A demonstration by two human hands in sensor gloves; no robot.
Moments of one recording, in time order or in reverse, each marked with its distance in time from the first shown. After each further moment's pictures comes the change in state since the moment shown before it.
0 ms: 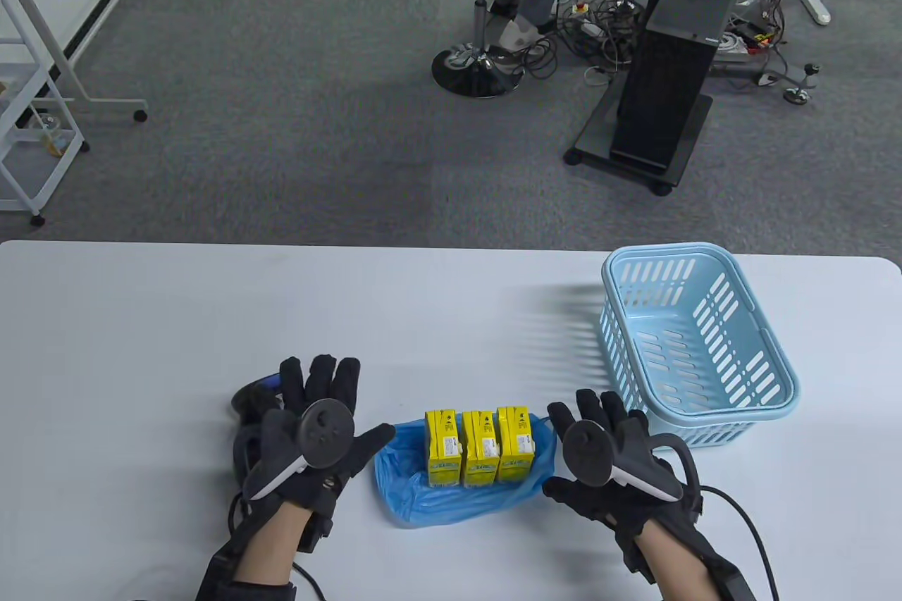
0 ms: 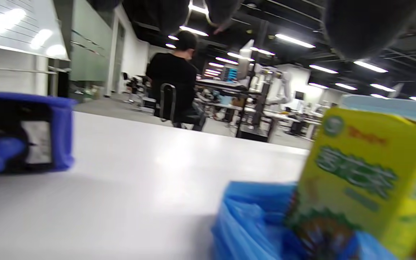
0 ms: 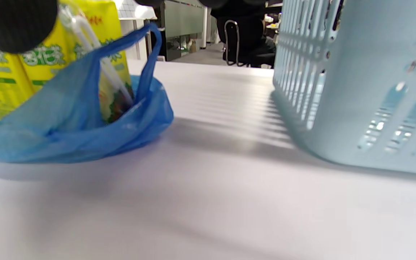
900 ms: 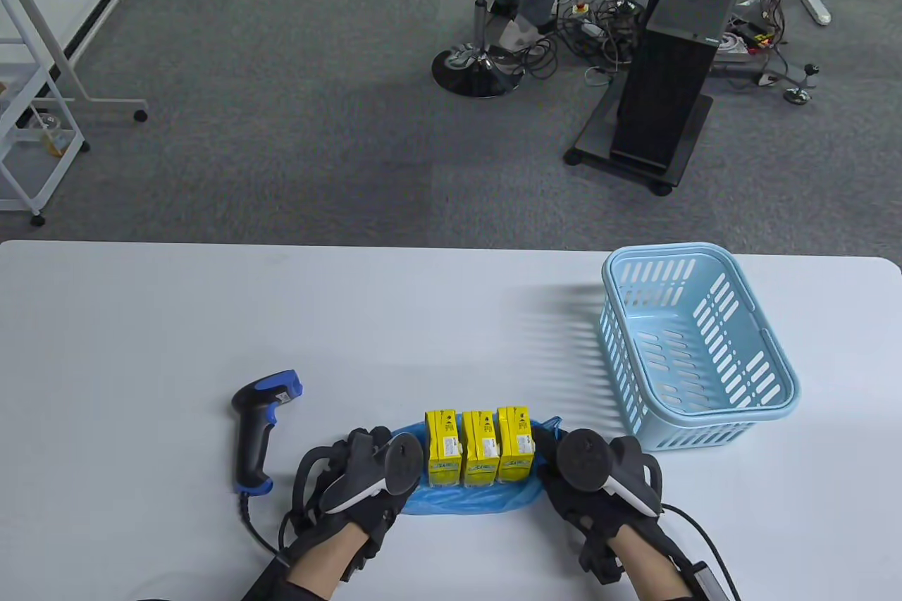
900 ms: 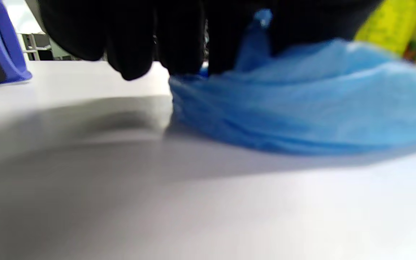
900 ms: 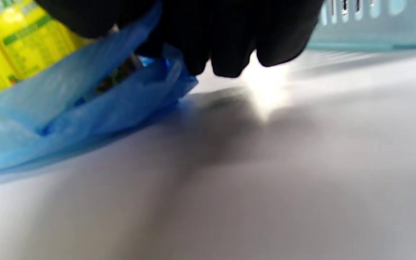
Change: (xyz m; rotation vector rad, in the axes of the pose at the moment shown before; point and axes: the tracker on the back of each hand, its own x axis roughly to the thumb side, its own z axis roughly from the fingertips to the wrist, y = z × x) left_hand 0.040 -0.076 -0.013 -0.168 0.032 -0.161; right_hand -0.003 0.056 -0.024 -0.105 0.020 -0.271
